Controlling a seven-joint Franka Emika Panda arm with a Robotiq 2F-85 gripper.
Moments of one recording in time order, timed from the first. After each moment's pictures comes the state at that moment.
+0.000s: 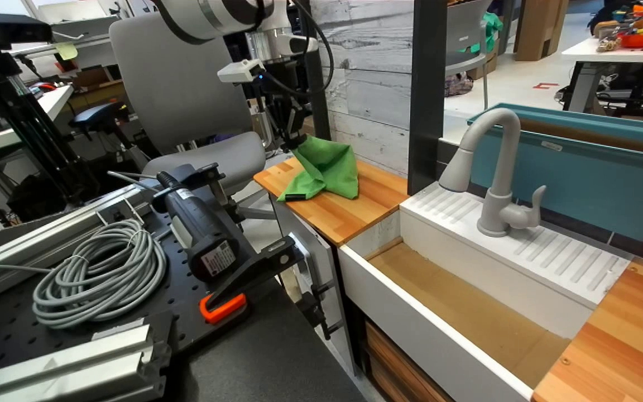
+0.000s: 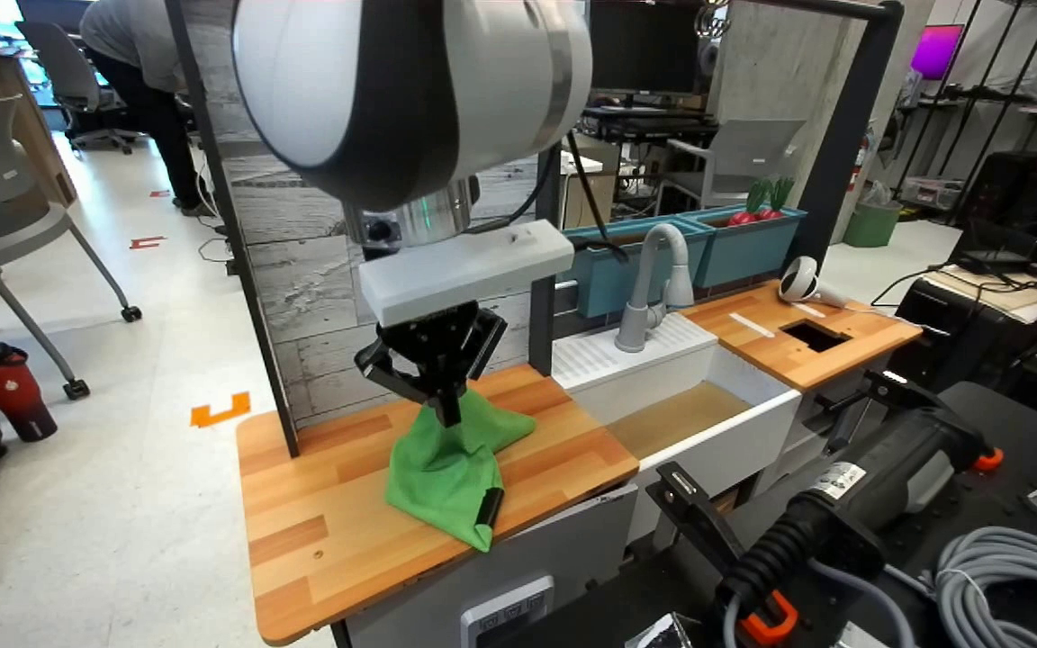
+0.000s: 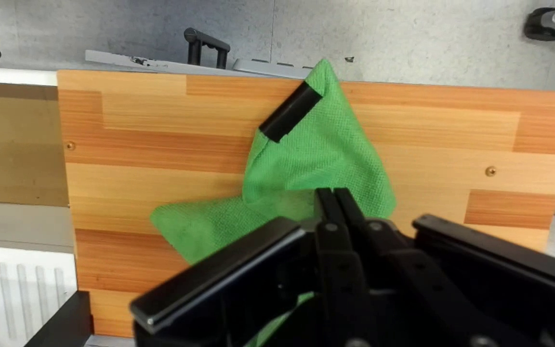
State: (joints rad) arm 0.43 0.73 0.00 -1.92 -0.13 2.55 0.41
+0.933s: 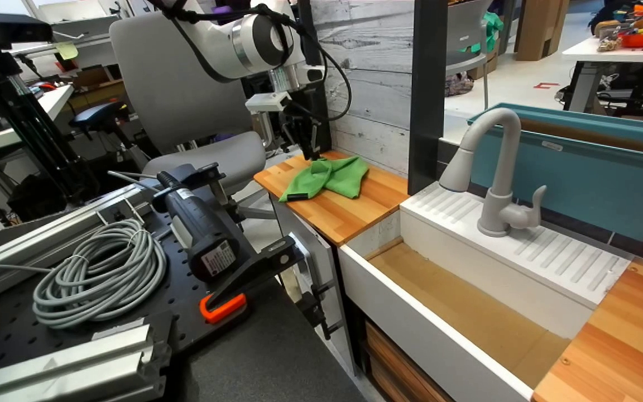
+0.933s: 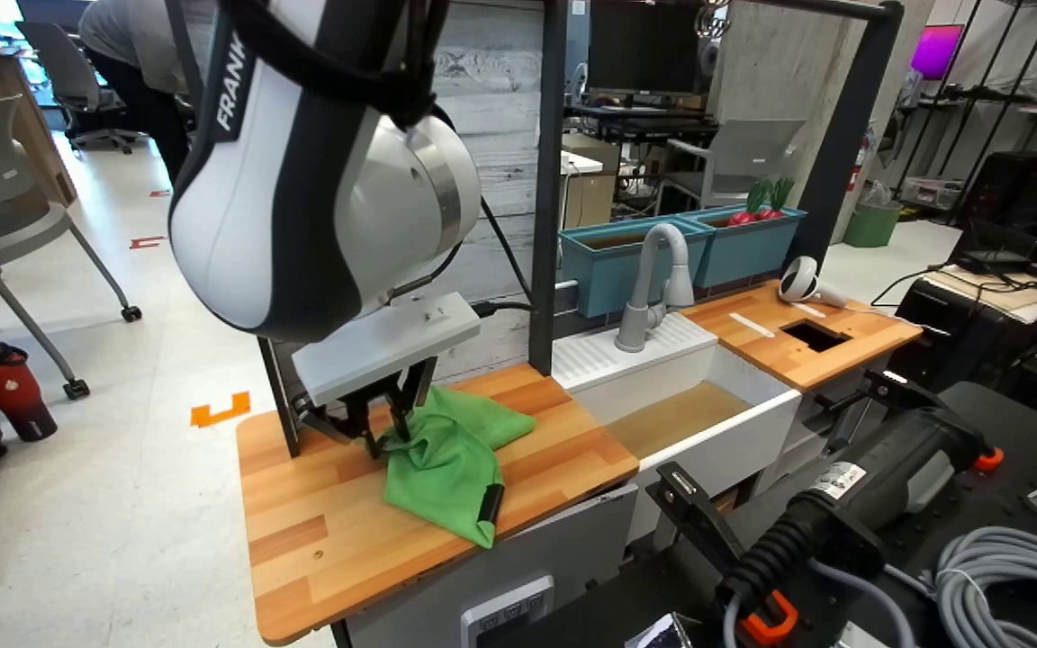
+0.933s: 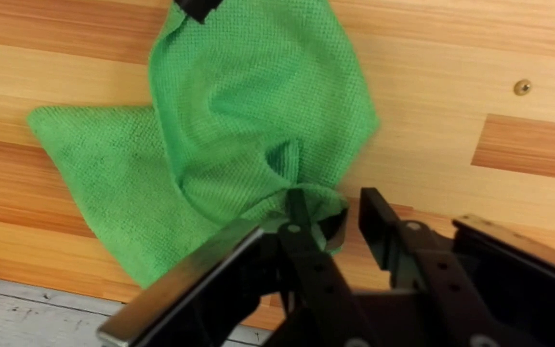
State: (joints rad) arm 0.51 1.04 -0.05 -1.54 -0.17 2.55 0.41
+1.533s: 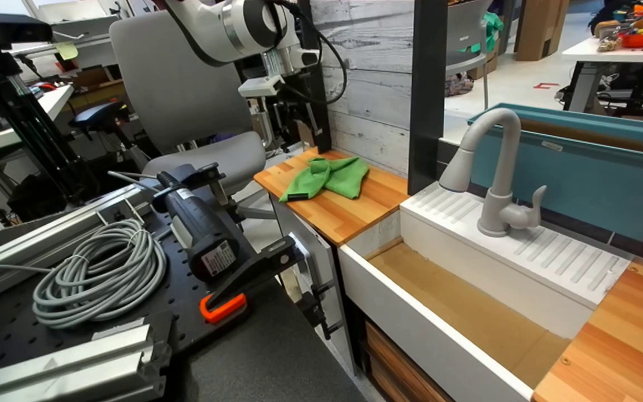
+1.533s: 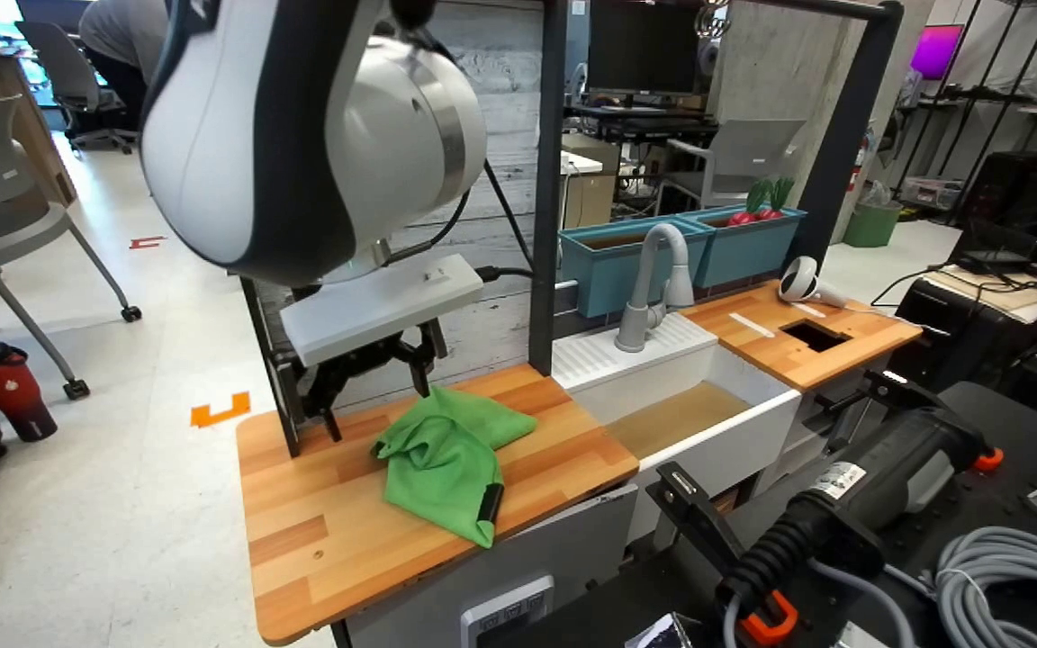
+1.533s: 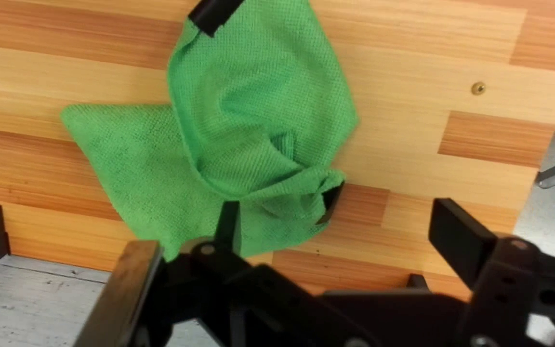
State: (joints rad) arm 0.51 0.93 -0.04 -1.64 -0.17 2.55 0.41
